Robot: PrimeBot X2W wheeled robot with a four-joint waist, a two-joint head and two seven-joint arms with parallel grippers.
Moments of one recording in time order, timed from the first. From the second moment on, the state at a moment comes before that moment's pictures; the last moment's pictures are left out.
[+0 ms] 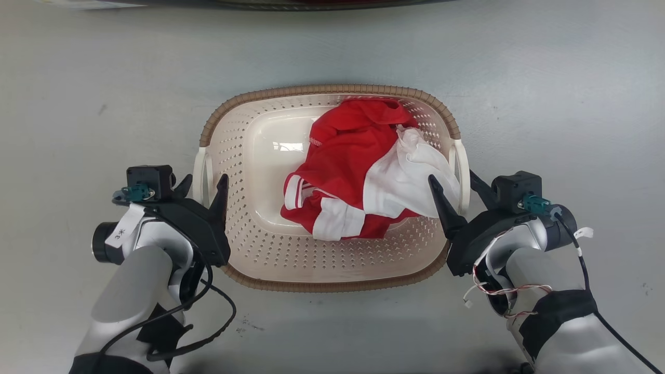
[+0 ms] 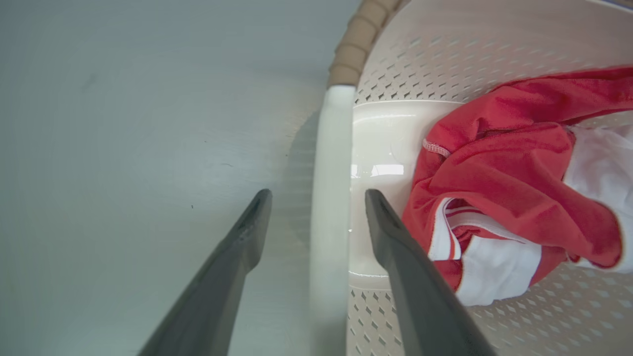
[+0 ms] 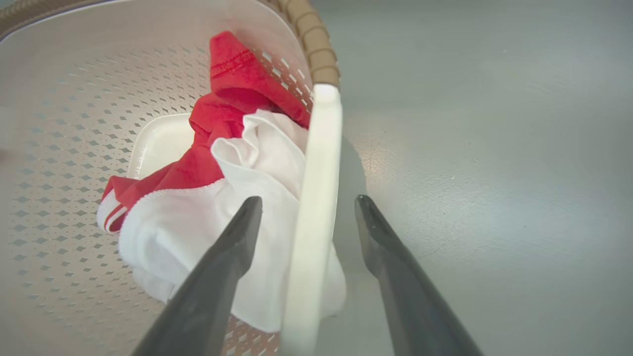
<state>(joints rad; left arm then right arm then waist) -0.74 0.11 -0.33 0.94 -0.55 -0.08 -0.04 -0.70 -0.08 0.44 0.82 0.35 0.08 -0.15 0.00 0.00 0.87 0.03</state>
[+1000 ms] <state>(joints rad) -0.82 0.05 -0.35 1.12 -0.62 -0.12 0.04 -0.76 -0.07 0.46 1.00 0.43 0.11 -0.11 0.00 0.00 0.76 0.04</state>
